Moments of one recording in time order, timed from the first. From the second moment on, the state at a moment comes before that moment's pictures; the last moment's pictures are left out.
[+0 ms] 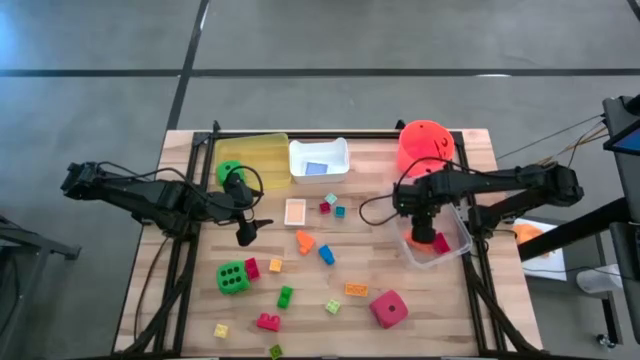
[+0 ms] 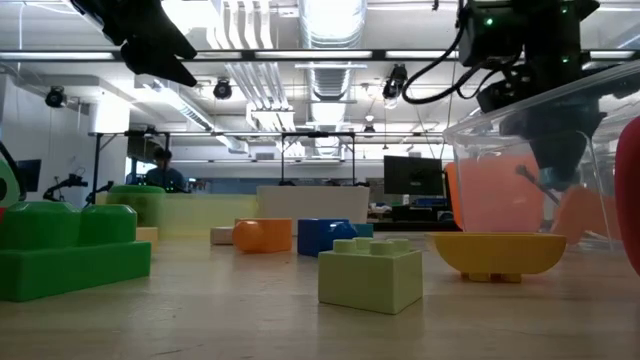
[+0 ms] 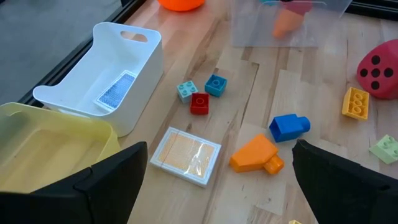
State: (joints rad) left arm -0.21 0.92 0.80 -0.59 -0.43 -0.36; right arm -0.10 1.26 0.85 -1.12 0.03 0.10
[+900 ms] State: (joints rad) left arm -0.21 0.92 0.80 -0.60 -0.43 -0.36; right arm -0.19 1.26 0.81 -1.08 0.04 0.07
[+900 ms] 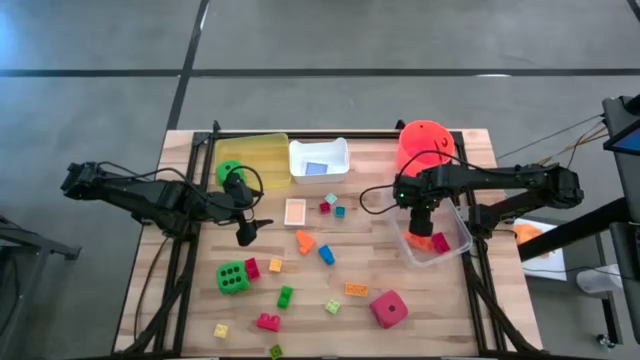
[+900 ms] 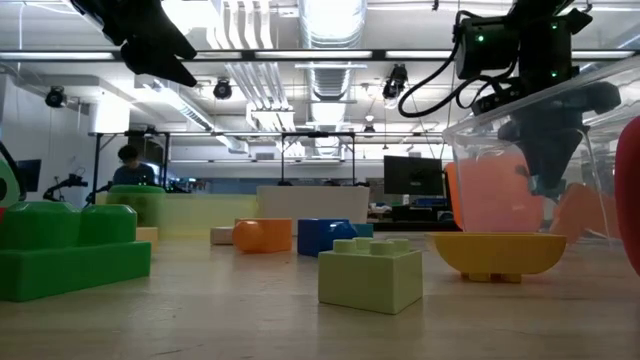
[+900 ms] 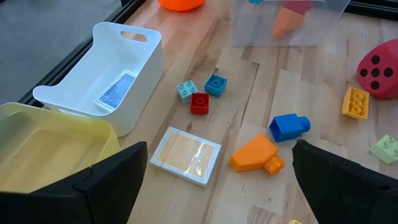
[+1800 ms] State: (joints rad) left arm -0.21 0.92 0.80 -0.60 -0.43 -0.32; right arm -0.06 1.26 0.86 -1.13 0.01 0.20
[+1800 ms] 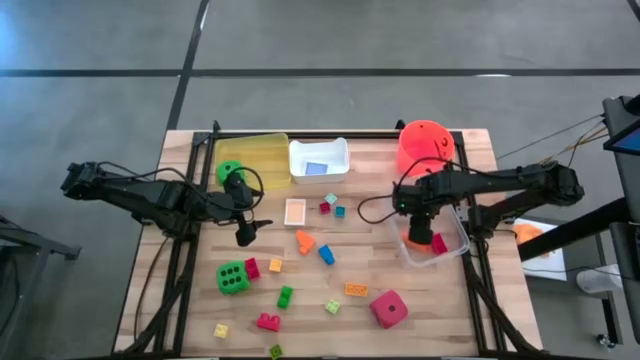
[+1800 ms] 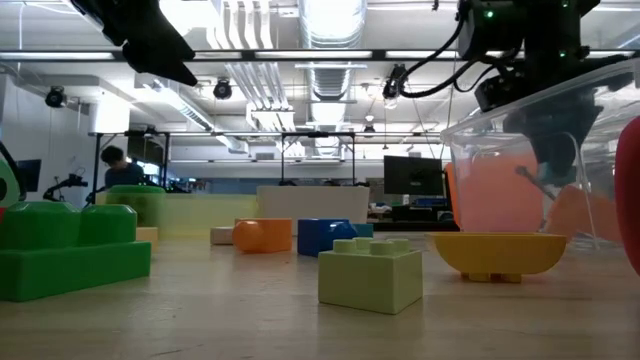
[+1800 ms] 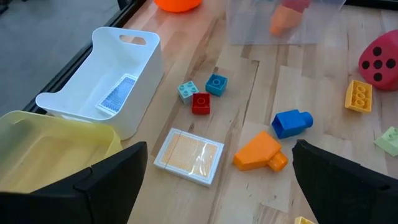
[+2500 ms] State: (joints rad) left arm -0.21 0.92 0.80 -0.60 -0.43 -0.31; right arm 0.00 1.27 0.80 -1.10 -0.06 0.20
